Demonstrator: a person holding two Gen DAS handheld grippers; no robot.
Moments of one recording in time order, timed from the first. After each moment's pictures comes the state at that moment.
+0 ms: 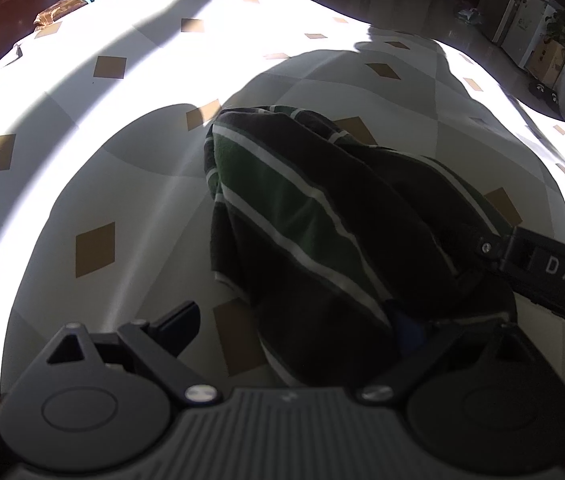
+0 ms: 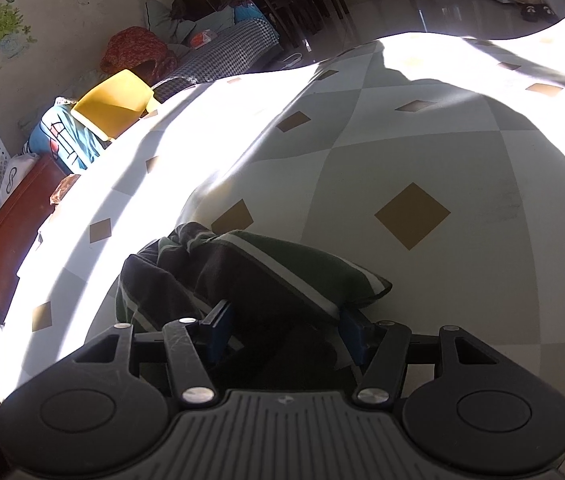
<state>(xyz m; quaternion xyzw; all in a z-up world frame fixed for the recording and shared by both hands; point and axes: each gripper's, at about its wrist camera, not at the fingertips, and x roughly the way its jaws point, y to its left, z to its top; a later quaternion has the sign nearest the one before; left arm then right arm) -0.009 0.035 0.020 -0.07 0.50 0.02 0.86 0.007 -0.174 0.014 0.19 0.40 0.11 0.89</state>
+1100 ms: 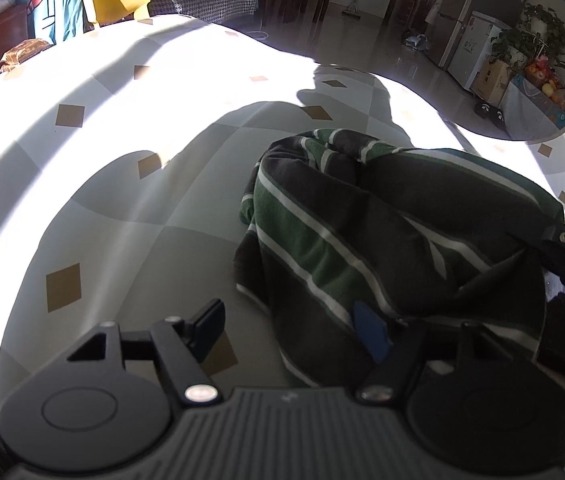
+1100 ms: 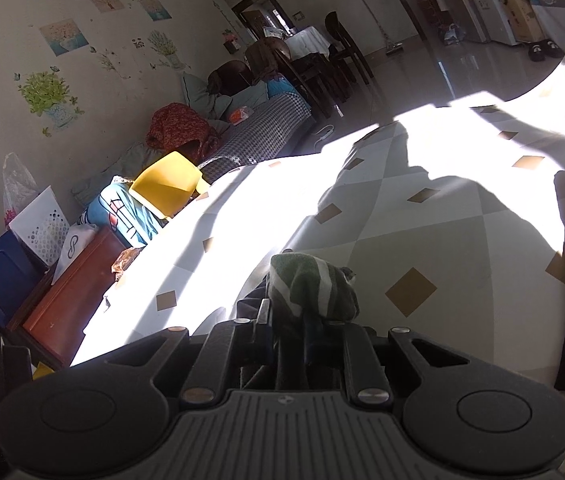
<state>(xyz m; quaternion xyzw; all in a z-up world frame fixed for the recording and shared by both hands) -0.033 0.022 0.059 -0.08 0.44 -0.06 0.89 -0.054 -0.216 0.094 0.24 0.29 0.15 0.92</state>
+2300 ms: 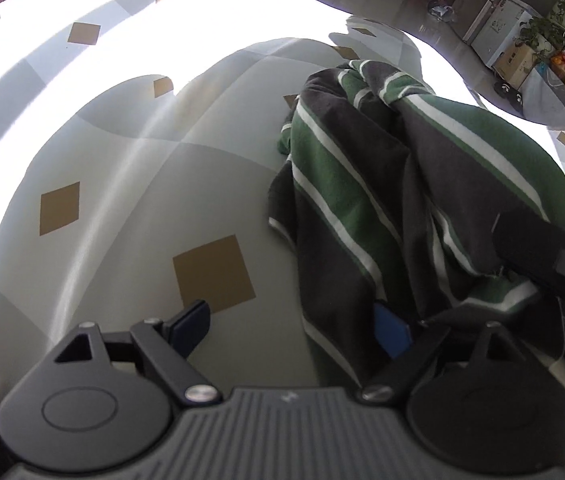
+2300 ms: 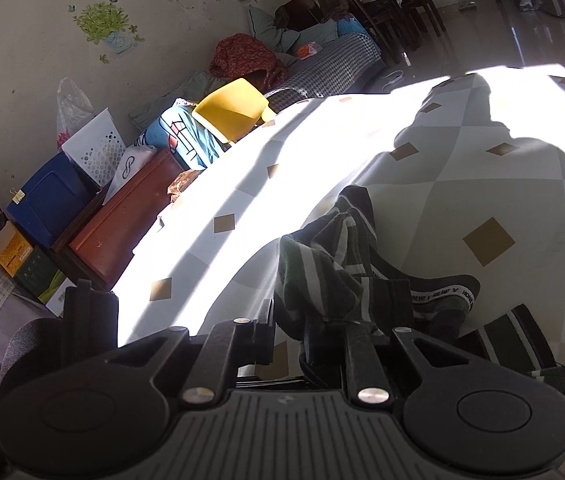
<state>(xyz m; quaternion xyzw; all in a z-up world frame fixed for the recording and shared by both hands) -0.034 0.042 0.024 -0.13 0.52 -0.04 0.85 -0.053 -0.175 0.078 0.18 0.36 0.26 0.88</state>
